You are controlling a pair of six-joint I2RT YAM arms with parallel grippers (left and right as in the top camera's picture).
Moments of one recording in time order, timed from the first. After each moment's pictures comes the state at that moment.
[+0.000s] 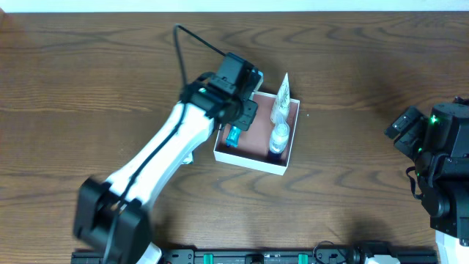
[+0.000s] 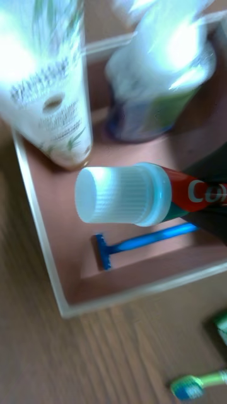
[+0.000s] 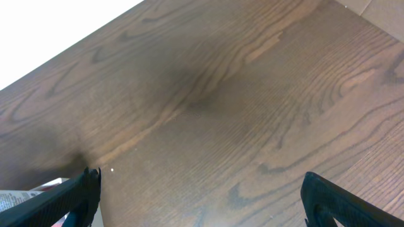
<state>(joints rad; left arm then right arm) -0.55 1.72 1.41 -0.80 0.09 -0.08 0.00 0.94 1.25 -1.10 0.37 0.57</state>
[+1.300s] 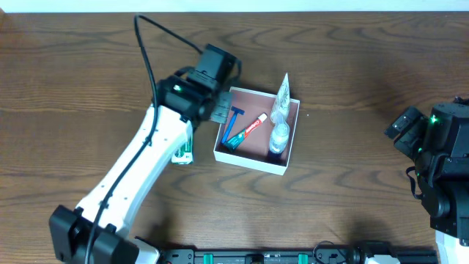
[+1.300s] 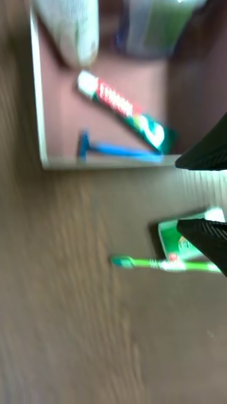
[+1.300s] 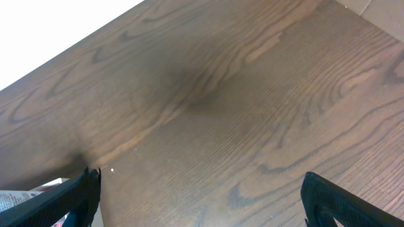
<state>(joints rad) -0.48 1.61 1.48 -1.03 -0.20 -0.17 0.00 0.94 1.25 -1.10 0.37 0.58</state>
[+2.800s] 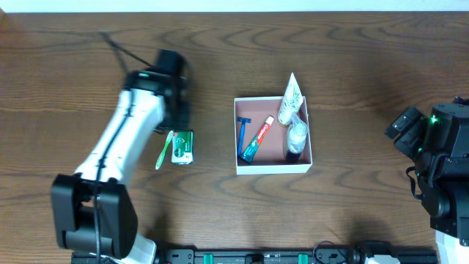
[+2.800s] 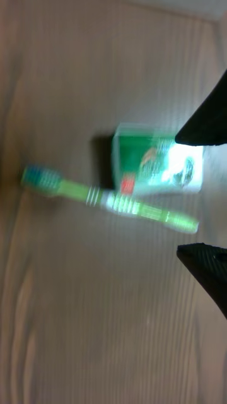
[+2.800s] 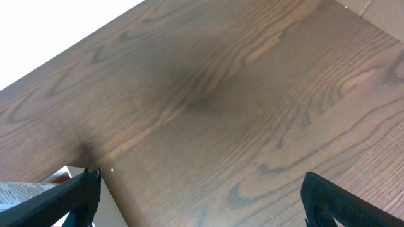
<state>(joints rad) -0.16 1.71 1.35 -1.07 -0.09 -0.10 0.00 0.94 1.25 -1.10 0.37 0.58</state>
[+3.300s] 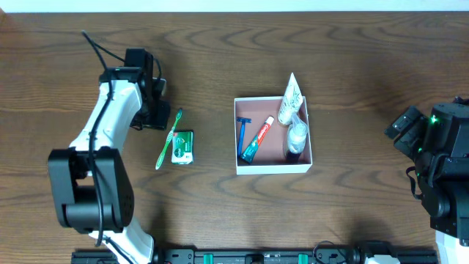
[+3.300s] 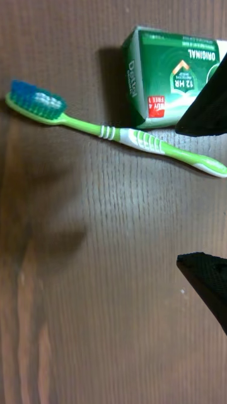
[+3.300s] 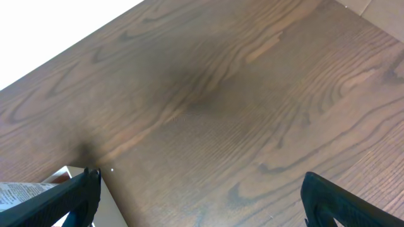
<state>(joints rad) -0.01 1.85 1.35 -1.01 -0.07 0.15 0.00 0.94 1.25 -1.10 0.37 0.58</state>
